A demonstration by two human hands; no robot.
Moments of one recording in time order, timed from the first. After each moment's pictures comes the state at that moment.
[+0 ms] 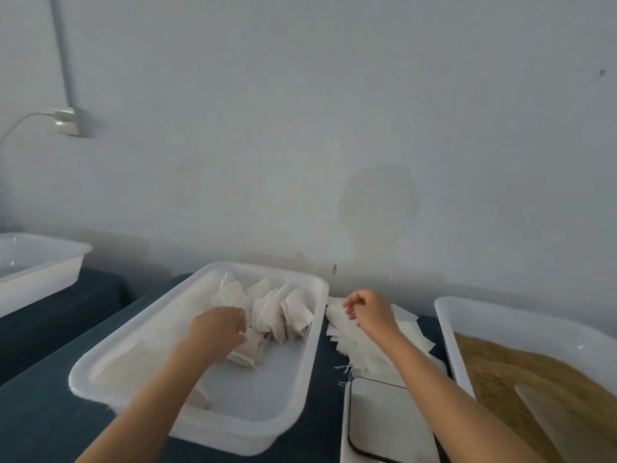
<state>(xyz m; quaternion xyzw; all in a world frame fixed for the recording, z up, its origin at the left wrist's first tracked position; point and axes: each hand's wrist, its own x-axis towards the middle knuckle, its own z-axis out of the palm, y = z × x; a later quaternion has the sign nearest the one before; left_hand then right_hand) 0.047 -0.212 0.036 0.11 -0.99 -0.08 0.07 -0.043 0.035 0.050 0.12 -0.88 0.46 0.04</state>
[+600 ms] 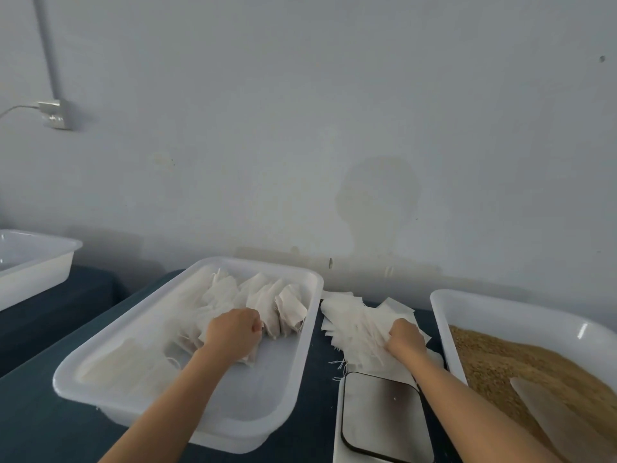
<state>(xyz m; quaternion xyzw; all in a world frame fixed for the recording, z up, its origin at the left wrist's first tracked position) 0.020 -0.180 0.013 0.12 -0.98 -0.10 0.10 -0.081 0.097 -0.009 -0.01 -0.99 0.16 -0.01</state>
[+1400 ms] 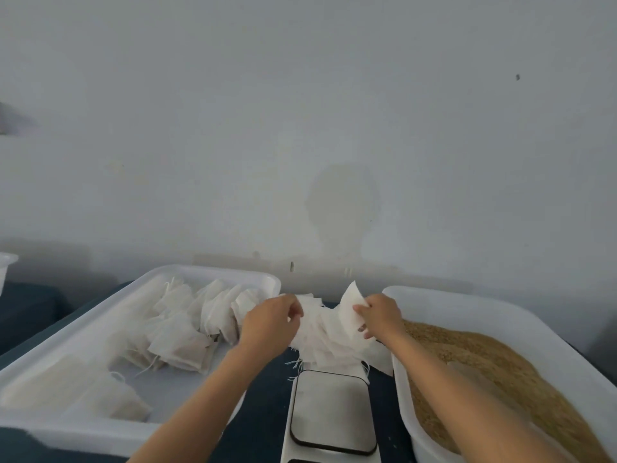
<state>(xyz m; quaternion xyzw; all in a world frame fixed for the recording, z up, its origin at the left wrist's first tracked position) 0.011 -0.054 0.047 -0.01 -0.95 -0.25 0.19 -0.062 0.143 0.041 0.03 -0.92 0.38 0.07</state>
